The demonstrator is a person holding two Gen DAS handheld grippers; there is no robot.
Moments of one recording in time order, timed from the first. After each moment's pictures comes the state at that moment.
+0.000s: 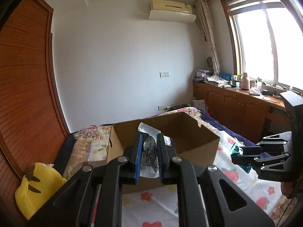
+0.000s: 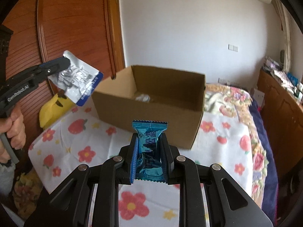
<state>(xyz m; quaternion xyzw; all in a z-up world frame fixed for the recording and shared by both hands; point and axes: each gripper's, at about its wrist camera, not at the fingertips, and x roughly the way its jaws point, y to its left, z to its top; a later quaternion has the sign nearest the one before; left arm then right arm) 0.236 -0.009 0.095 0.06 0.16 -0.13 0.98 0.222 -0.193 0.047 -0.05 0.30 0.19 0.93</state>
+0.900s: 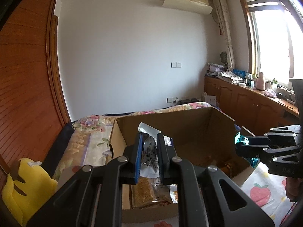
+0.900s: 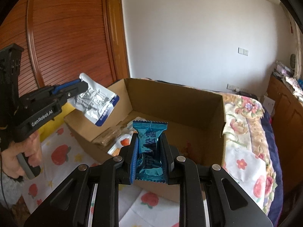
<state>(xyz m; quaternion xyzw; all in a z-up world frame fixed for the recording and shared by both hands) 0.365 0.003 0.036 0.03 0.20 -0.09 0.98 0.355 -0.171 0.035 -0.04 0.30 0.22 0.93</state>
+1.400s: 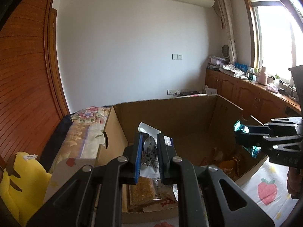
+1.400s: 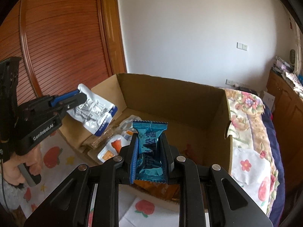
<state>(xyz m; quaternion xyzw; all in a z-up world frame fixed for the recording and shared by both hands) 0.384 -0.005 0.014 0.03 0.23 -0.10 0.97 0.379 -0.171 0.022 -0.04 0.31 0.21 0.93</state>
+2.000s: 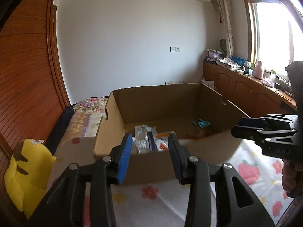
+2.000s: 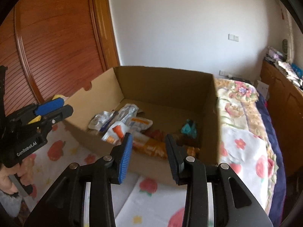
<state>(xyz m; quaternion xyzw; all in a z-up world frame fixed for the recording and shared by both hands) 0.300 -0.012 0.026 0.04 0.26 -0.09 0.96 0.333 -0.188 0.024 -0.01 0.33 0.18 0.93</state>
